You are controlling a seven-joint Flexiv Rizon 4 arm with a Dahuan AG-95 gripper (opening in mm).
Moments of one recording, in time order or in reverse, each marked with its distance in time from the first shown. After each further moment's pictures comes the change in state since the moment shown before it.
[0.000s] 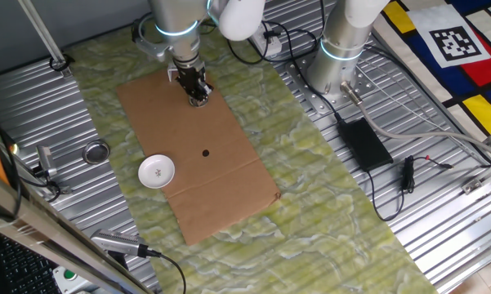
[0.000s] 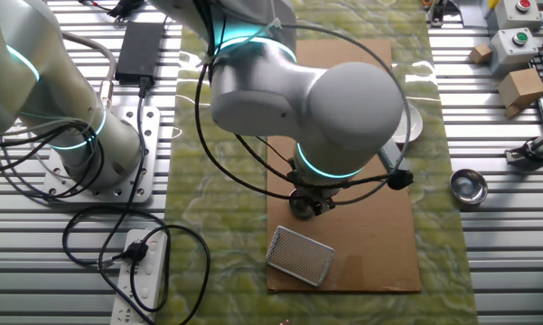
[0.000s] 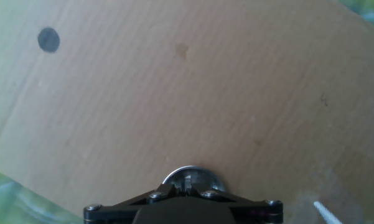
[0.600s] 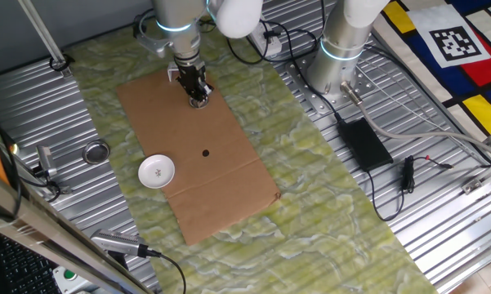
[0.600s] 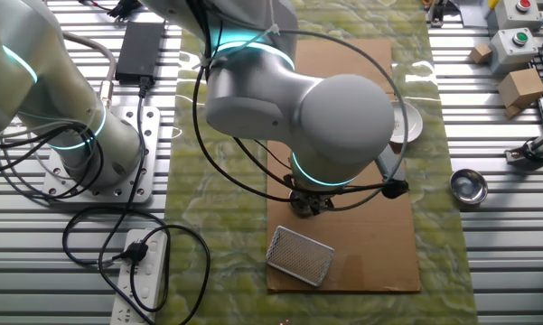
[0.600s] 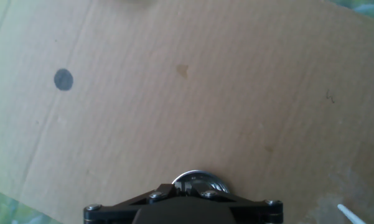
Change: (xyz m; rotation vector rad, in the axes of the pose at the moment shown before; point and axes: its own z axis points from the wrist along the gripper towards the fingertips) arm -0.005 0.002 0.001 -0.031 -0.038 0.035
